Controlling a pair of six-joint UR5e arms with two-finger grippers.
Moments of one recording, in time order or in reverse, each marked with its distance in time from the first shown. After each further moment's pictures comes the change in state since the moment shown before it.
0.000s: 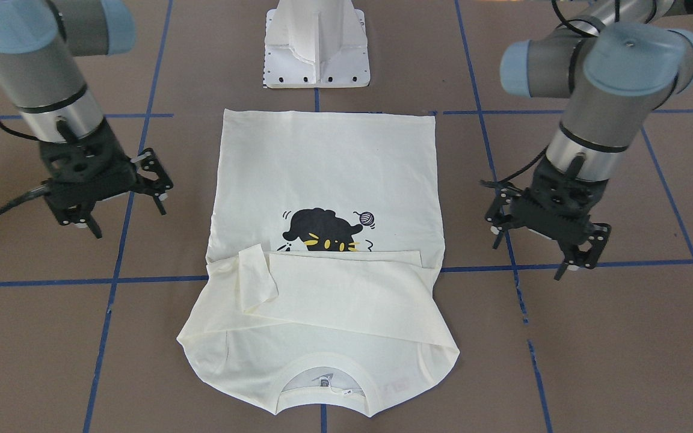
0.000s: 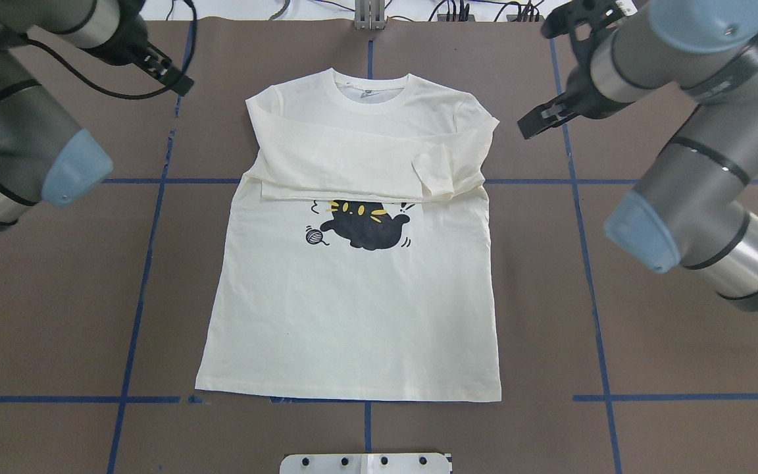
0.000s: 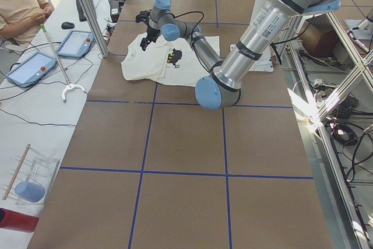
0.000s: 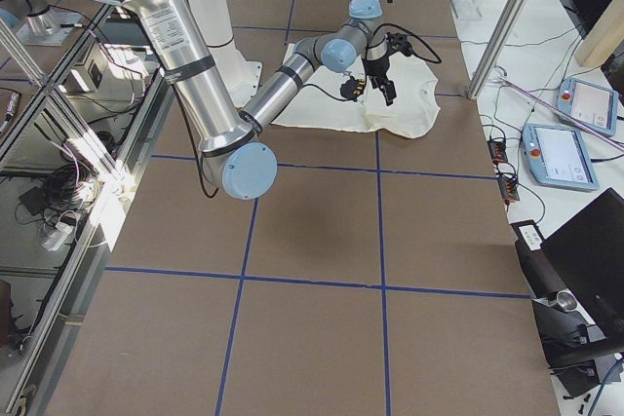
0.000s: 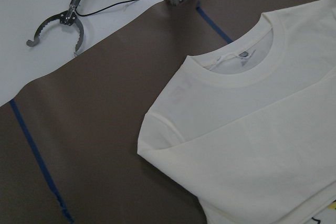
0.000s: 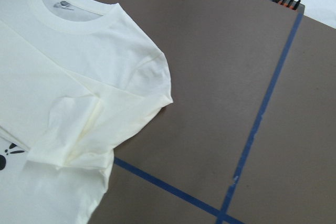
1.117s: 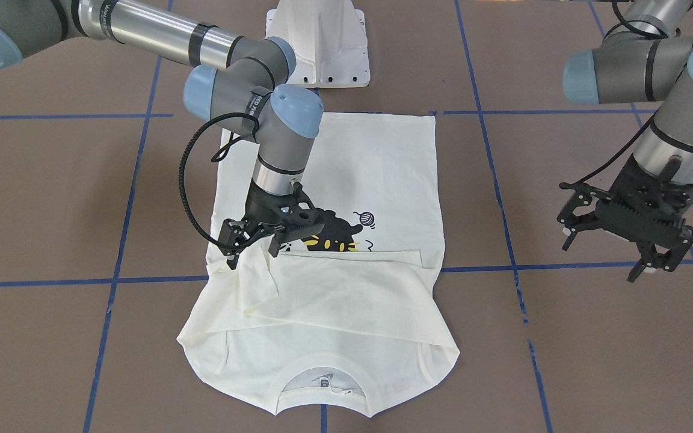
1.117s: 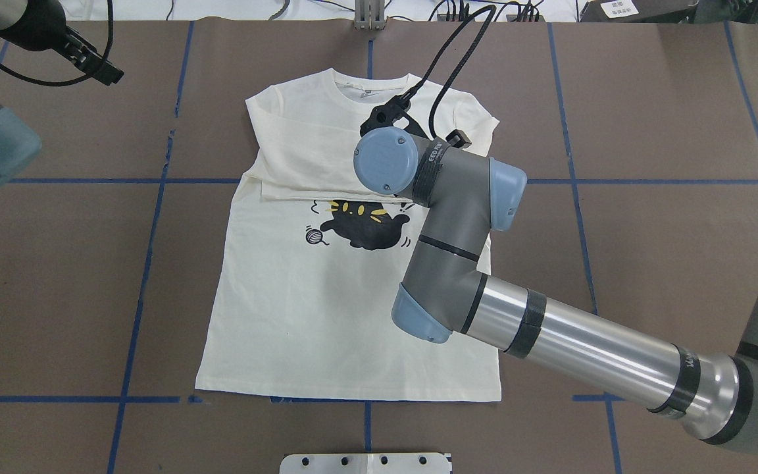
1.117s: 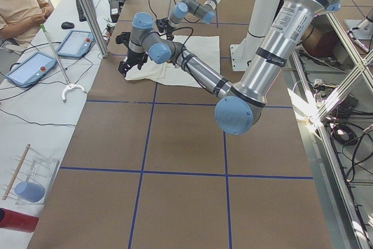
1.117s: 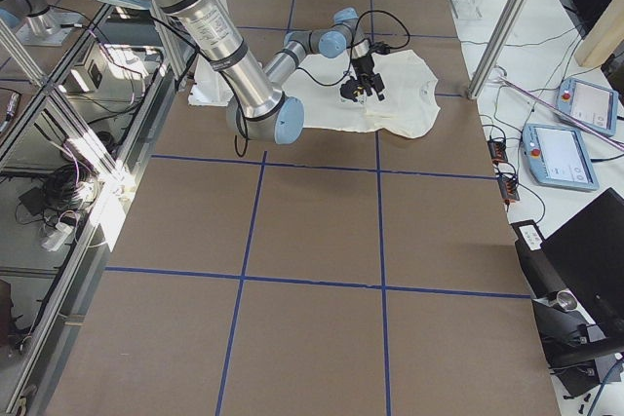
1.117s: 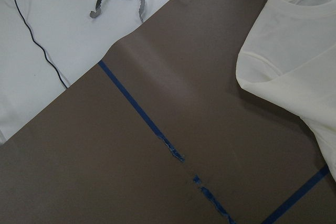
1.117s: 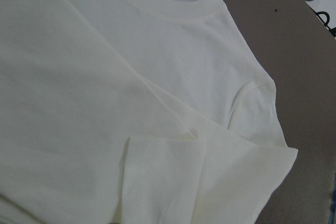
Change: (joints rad) left arm -0.073 0.069 -0.005 -0.021 -0.059 0.065; right arm -0.295 0.320 -0.497 -0.054 -0.501 0.027
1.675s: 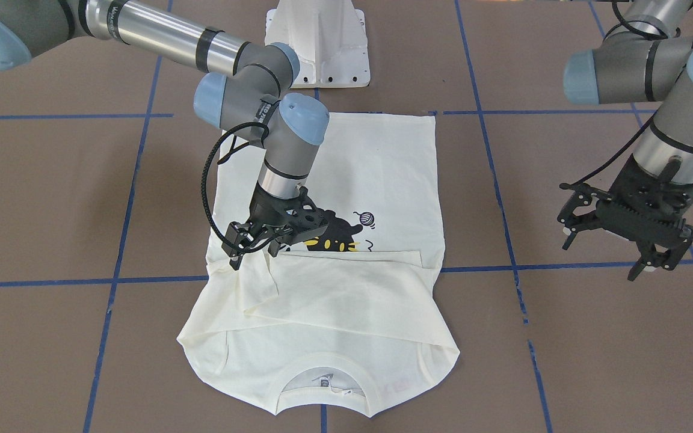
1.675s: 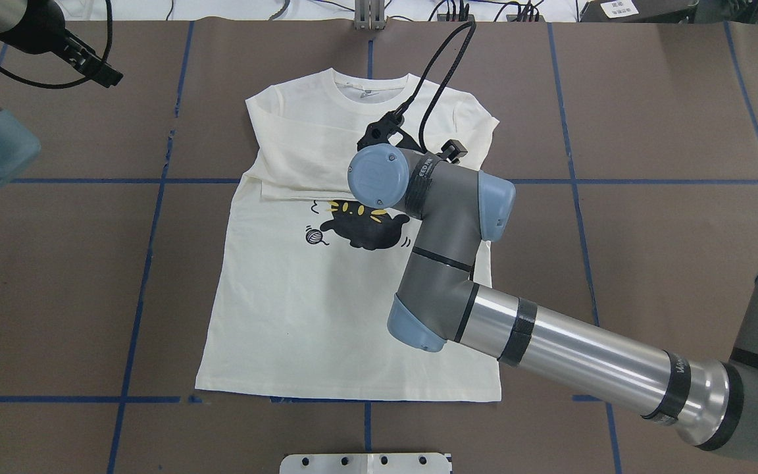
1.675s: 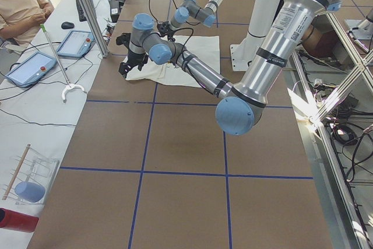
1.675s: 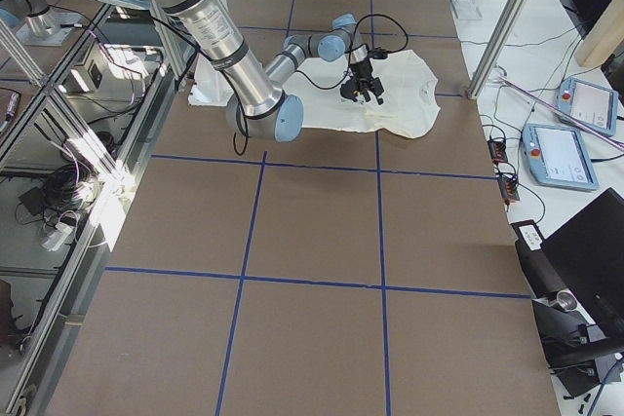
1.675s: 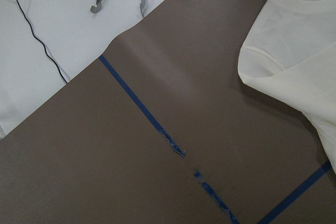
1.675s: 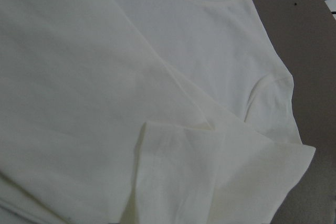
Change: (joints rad) left arm 0.002 0.005 -0.002 -0.001 0.000 -0.017; right arm -0.022 0.002 -0.036 0.001 -0.016 -0.031
